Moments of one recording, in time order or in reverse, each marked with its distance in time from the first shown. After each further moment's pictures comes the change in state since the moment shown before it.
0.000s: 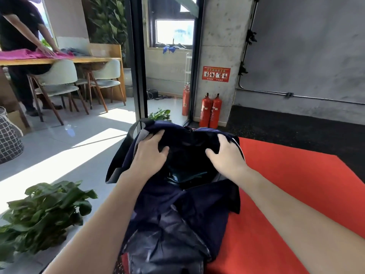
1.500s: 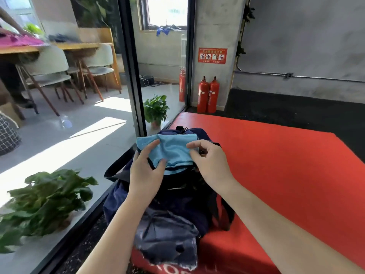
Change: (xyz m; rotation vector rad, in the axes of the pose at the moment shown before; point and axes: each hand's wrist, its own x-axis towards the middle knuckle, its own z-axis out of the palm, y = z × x) left_hand -0.105 0.012 0.025 -0.446 0.109 -0.152; right_hand -0.070 0.005 0.040 0.523 0.040 -0.083
